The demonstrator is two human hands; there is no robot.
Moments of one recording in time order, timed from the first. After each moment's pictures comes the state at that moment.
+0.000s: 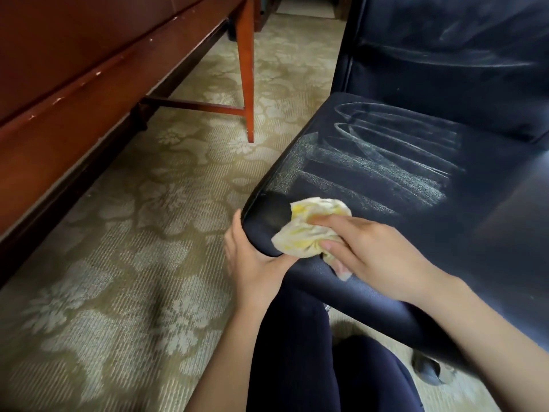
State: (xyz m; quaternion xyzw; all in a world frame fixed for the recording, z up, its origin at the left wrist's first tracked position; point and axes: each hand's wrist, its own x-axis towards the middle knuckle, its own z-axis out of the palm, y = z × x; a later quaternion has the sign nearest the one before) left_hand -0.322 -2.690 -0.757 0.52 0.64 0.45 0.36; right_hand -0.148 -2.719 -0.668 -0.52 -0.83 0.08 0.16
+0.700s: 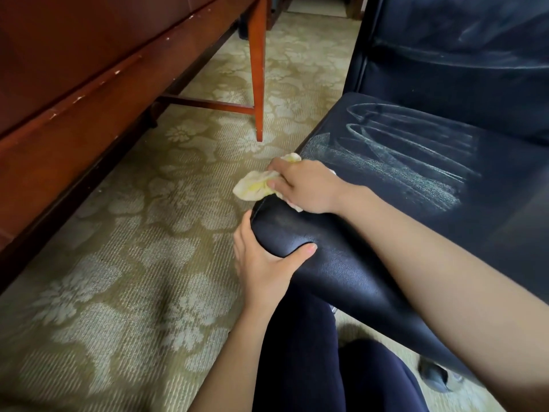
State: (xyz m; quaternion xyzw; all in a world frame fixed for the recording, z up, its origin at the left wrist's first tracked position) left_hand -0.322 -2.689 -0.758 0.51 0.62 0.48 0.35; right_hand -0.215 -2.598 -0.653 -0.54 -0.83 0.09 0.06
